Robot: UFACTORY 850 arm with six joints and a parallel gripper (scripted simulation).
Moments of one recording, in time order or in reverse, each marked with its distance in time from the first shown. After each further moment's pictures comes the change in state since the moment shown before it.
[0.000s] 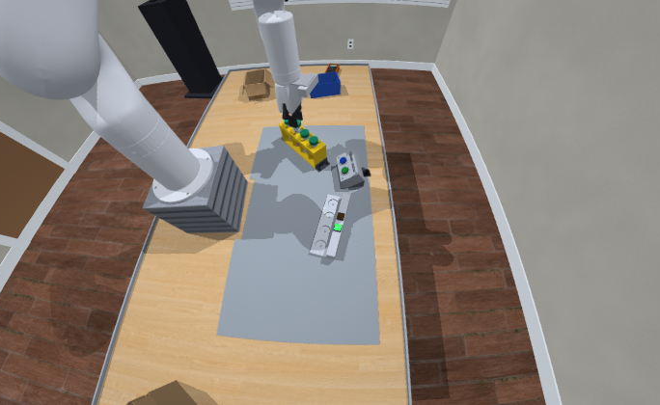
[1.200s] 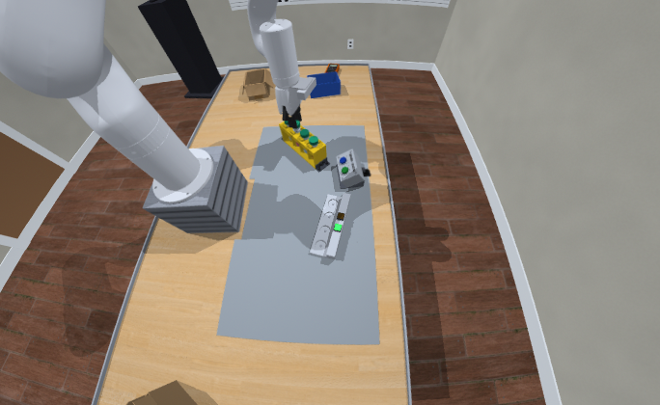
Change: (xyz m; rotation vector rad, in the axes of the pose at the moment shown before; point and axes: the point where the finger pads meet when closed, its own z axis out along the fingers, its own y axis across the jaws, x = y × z) arm -0.017 -0.022 0.025 0.007 -0.002 0.000
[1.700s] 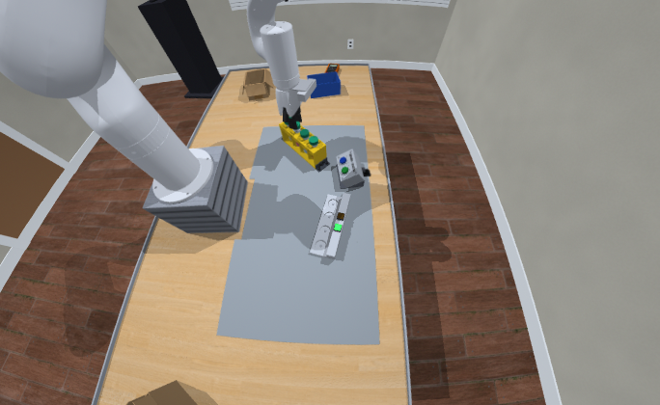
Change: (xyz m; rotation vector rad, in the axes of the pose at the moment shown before) arm 0.000 0.000 0.005 0.003 -0.003 0.000
